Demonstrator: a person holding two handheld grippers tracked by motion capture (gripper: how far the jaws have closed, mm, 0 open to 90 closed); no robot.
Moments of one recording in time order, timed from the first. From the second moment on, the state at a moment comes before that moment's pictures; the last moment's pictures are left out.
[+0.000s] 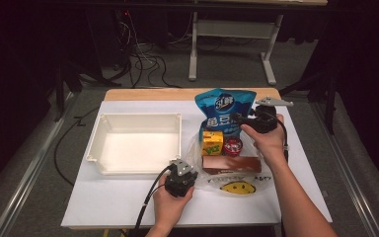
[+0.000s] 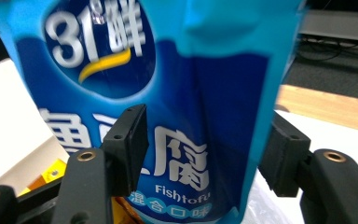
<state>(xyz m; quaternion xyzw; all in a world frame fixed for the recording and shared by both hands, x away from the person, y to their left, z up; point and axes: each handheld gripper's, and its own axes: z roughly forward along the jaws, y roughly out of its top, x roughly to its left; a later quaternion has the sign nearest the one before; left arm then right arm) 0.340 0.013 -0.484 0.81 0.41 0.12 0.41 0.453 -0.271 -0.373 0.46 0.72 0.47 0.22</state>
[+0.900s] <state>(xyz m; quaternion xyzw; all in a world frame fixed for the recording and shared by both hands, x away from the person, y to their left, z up) 0.340 0.013 -0.485 0.80 0.41 0.12 0.41 0.425 -0.255 -0.337 0.43 0.69 0.52 0.26</state>
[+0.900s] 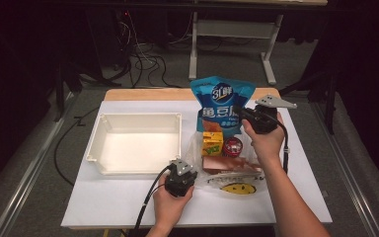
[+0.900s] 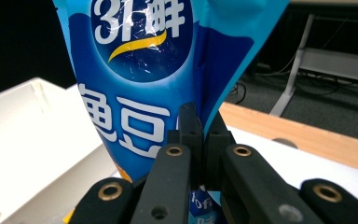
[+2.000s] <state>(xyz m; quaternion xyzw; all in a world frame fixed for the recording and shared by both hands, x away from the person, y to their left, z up) 0.340 0.058 -0.384 0.73 0.37 0.16 0.55 0.409 -0.258 -0.290 0.43 0.66 0.55 0.27</state>
